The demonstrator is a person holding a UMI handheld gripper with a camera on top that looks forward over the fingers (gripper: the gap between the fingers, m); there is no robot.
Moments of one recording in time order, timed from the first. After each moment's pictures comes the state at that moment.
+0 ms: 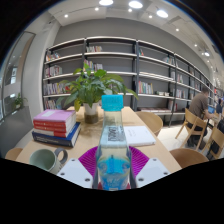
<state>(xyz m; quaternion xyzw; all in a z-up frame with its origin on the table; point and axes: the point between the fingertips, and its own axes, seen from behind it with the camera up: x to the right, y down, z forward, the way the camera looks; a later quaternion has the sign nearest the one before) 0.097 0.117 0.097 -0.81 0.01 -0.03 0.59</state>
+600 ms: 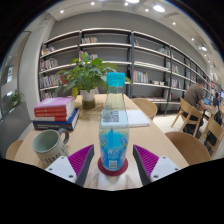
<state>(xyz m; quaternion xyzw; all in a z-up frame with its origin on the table) 0.100 0.054 0.065 -0.84 0.04 -0.04 0.54</state>
